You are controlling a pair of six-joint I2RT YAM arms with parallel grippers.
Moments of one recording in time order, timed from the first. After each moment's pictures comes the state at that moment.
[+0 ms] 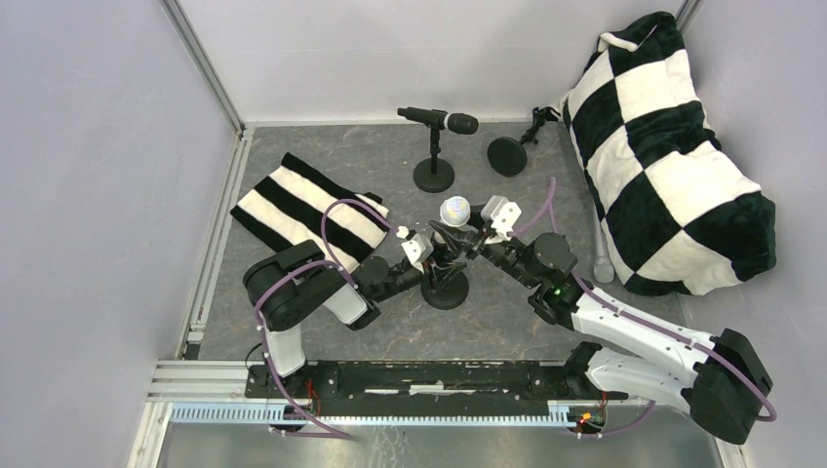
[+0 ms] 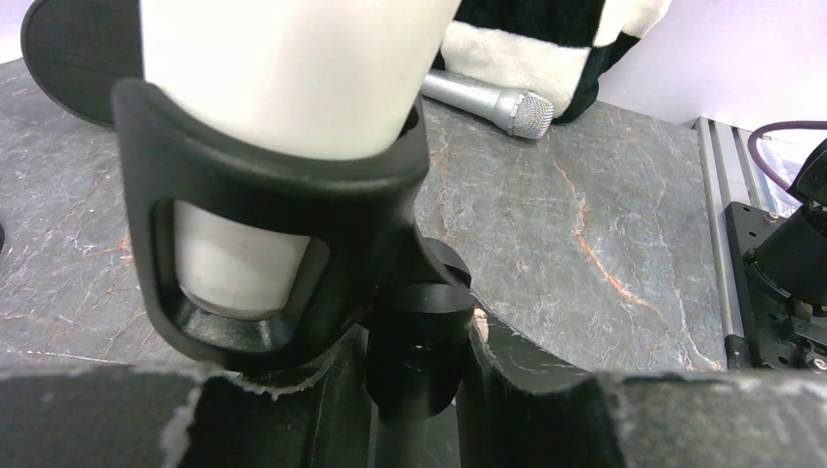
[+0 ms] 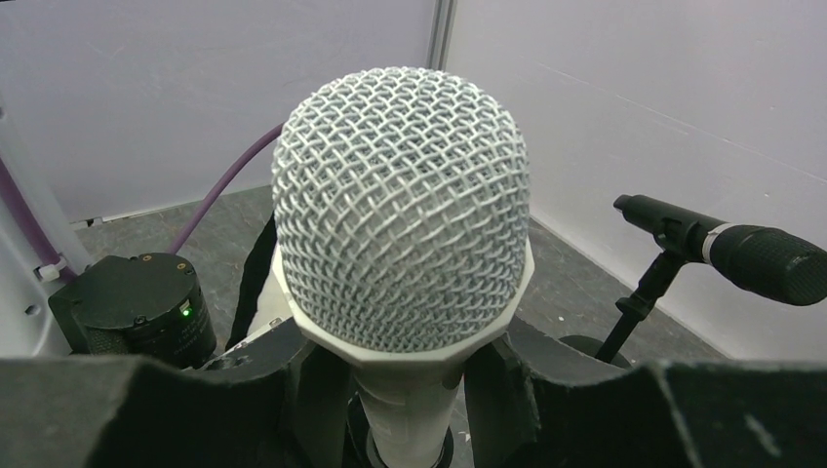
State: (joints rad) left arm -0.89 1.84 0.44 1.53 0.27 -0.15; right arm 0.84 1.02 0.57 0.67 -0.13 -0.12
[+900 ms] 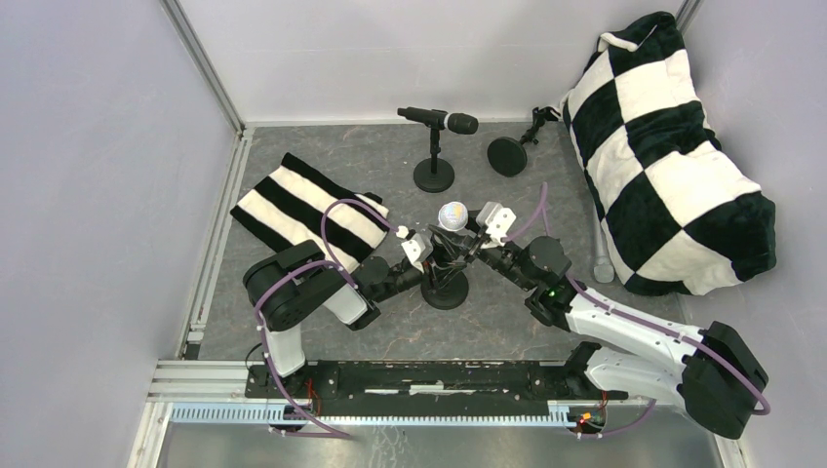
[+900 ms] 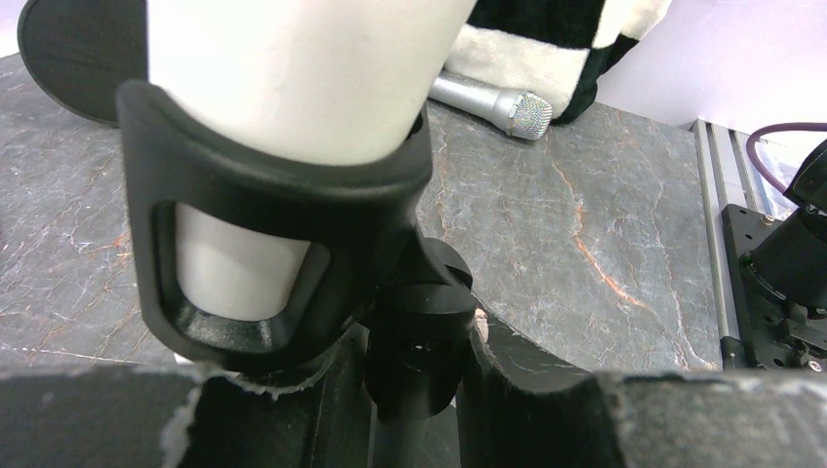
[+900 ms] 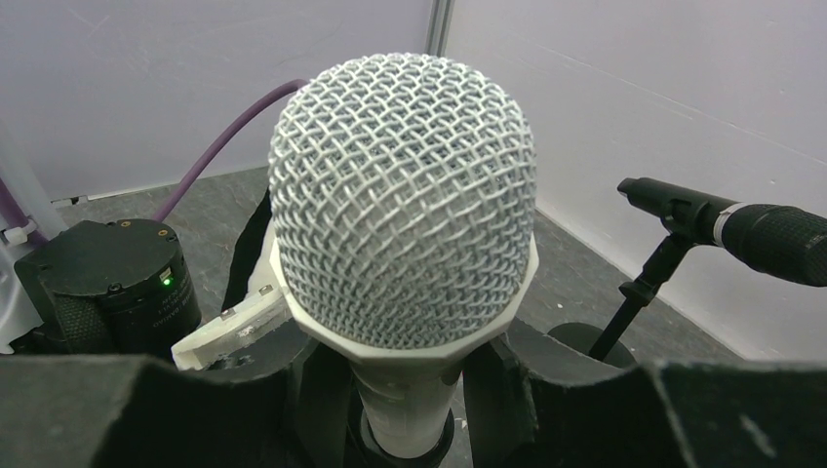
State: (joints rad) left arm -0.89 1.84 0.44 1.53 0.26 -0.16; right arm 0.84 1.07 0.51 0.75 -0.14 -0.14
